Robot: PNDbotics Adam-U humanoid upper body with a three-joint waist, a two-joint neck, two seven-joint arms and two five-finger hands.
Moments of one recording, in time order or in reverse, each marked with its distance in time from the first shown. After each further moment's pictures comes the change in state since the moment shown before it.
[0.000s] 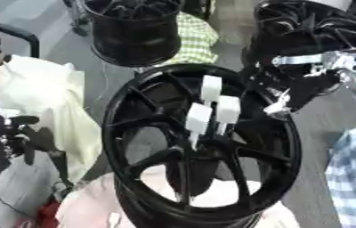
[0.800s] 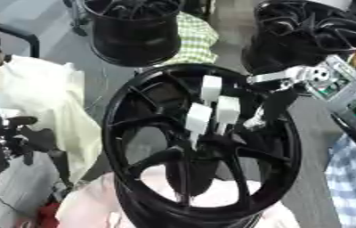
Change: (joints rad) left arm -0.008 -0.009 -0.012 0.000 -0.001 0.011 0.002; right arm -0.024 0.100 0.040 0.109 0.162 -0.037 0.092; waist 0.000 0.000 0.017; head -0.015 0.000
